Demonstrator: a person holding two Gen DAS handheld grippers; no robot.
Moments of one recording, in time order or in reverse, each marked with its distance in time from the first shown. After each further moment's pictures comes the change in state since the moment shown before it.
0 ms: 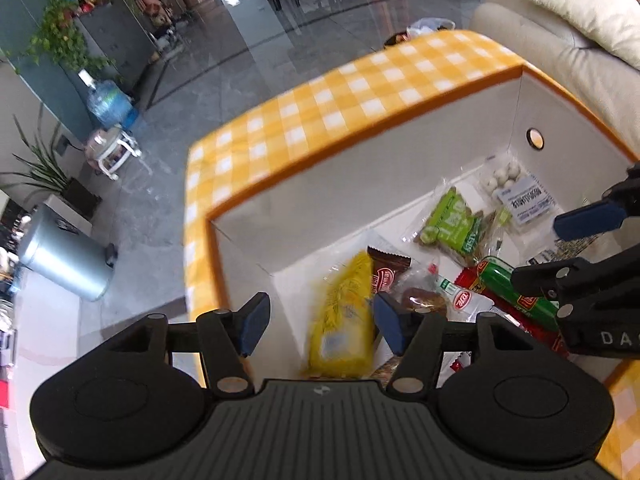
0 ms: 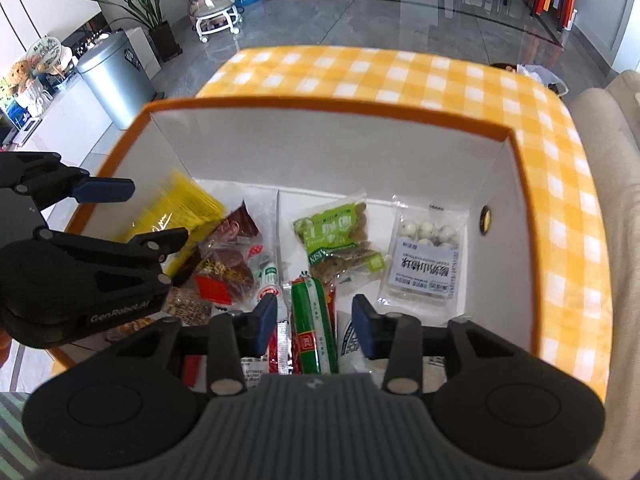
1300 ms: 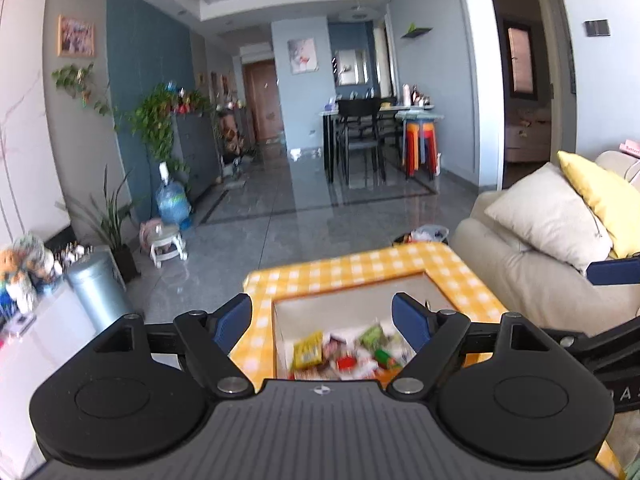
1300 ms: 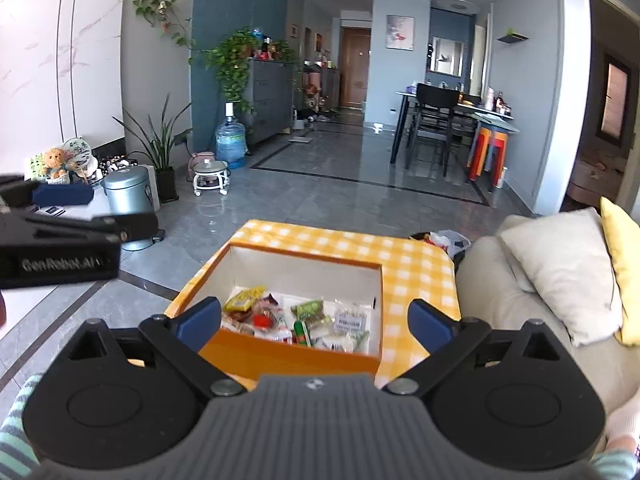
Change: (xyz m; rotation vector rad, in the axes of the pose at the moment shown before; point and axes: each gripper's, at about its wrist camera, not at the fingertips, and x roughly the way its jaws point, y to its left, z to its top) left arm -0.271 -0.021 -0.104 -0.311 -0.534 0.017; right arm -0.302 0.066 -0.179 -0.073 -0.552 -0.161
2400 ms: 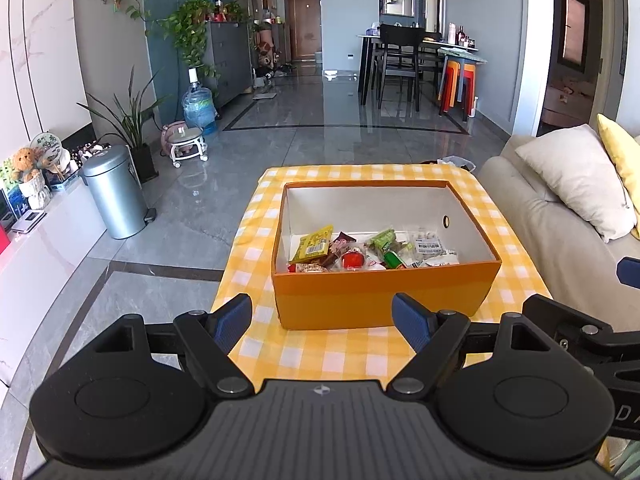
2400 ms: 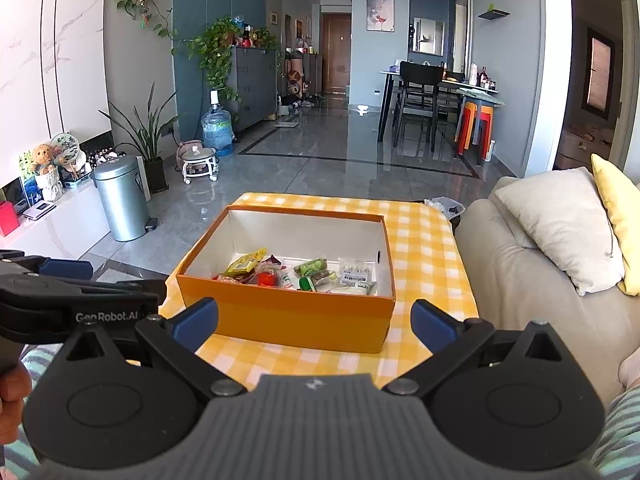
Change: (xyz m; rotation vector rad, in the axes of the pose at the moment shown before) left arm 0.003 0.001 -0.061 -0.127 0.231 0.067; right arm 0.006 0.021 -0.058 0.056 0.036 -0.030
